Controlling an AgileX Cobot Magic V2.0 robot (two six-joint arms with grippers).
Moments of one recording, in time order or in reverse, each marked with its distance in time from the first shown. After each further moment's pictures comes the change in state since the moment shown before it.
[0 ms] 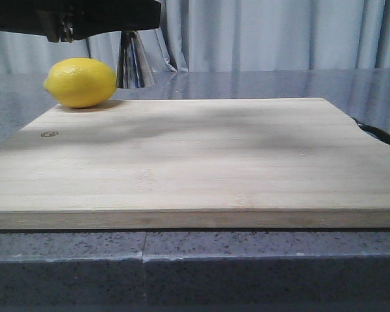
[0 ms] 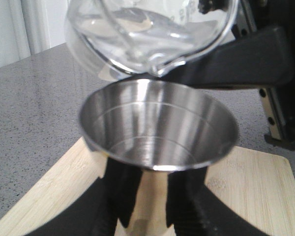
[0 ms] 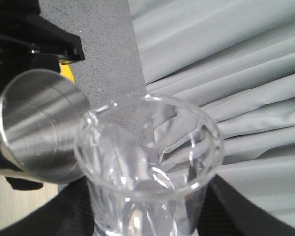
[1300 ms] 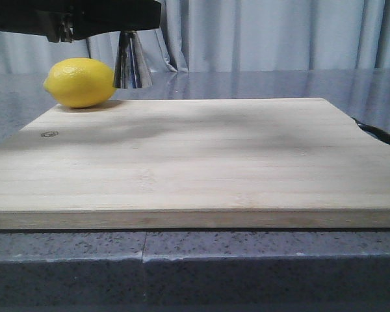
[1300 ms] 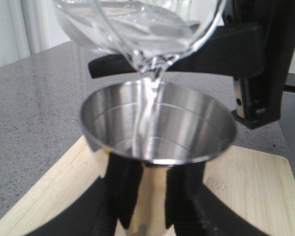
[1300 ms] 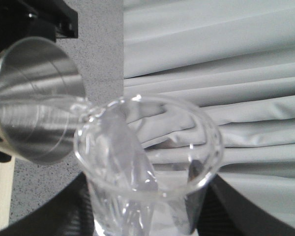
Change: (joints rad) left arm 0.000 0.000 0.000 0.000 0.000 0.000; right arm 0.001 0.000 0.000 -0.253 0.016 -0.002
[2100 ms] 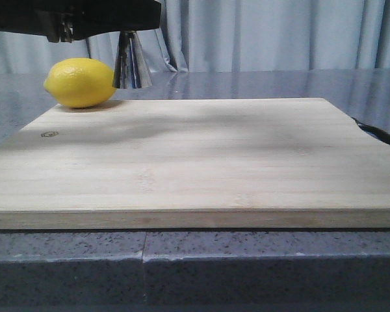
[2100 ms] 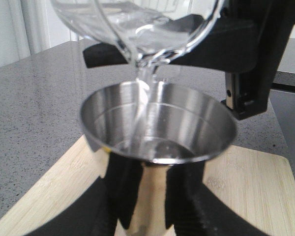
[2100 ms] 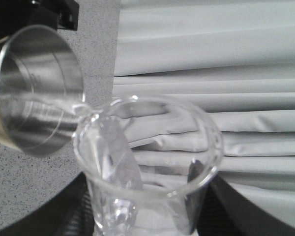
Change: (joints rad) left arm 0.000 0.000 0.000 0.000 0.000 0.000; right arm 0.000 0.000 0.000 -0.113 0.000 0.000
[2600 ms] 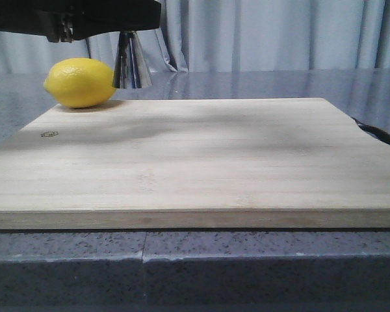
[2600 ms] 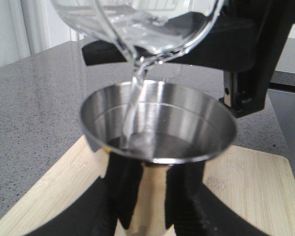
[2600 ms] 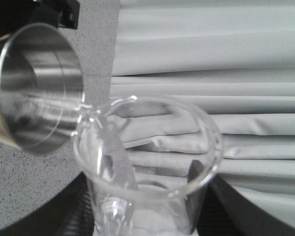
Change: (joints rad) left arm 0.000 0.000 0.000 0.000 0.000 0.000; right arm 0.000 0.000 0.000 -0.023 0.000 0.000
